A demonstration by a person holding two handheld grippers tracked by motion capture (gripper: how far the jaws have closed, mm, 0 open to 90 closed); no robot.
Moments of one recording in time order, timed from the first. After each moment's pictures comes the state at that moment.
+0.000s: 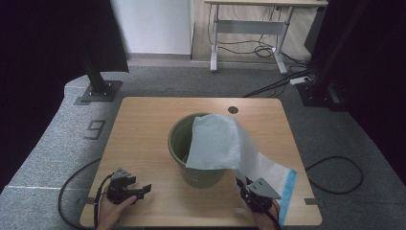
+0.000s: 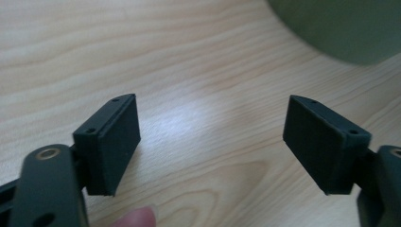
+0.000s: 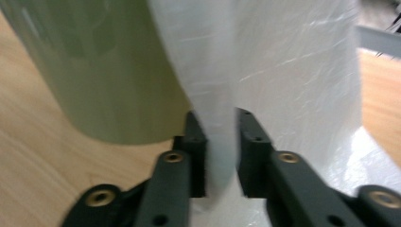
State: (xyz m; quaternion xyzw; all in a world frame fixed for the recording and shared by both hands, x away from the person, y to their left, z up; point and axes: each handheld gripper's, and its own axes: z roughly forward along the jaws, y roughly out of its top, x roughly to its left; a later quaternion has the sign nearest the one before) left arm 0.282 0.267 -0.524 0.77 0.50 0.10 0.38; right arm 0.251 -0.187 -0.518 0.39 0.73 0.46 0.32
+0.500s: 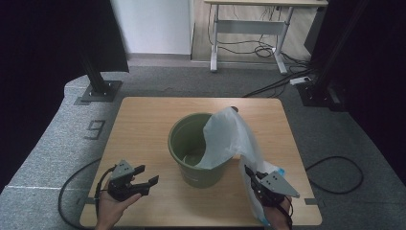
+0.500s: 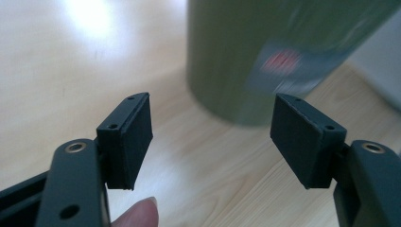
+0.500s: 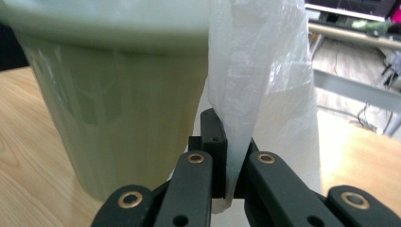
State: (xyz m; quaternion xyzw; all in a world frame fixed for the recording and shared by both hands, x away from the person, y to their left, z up) left arm 0.260 0.230 -0.436 0.78 0.41 0.16 0.45; right arm 0.245 -0.201 -0.451 0.34 0.70 0.51 0.36
